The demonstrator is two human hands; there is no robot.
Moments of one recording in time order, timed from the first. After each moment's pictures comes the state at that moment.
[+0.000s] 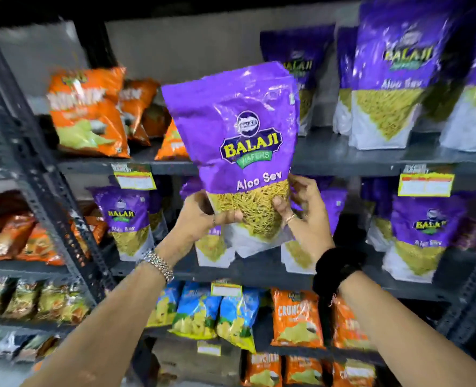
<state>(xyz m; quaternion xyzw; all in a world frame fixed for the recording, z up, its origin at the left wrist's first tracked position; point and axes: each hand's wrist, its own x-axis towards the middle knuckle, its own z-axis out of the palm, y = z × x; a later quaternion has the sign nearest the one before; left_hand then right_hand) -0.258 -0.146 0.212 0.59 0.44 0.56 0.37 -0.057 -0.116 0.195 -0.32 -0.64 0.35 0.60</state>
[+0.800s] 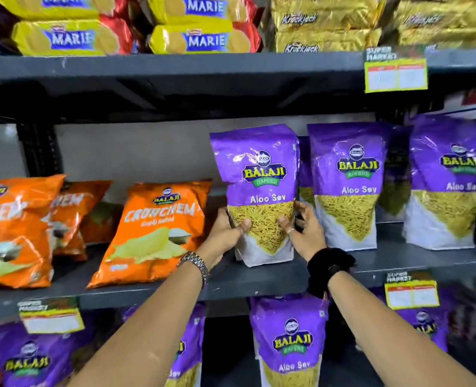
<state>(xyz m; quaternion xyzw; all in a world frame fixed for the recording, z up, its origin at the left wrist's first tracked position) -0.184 0.089 0.318 0.62 0.42 0.57 0.33 -0.007 0.087 0.303 -0.40 -0.60 0.25 0.65</state>
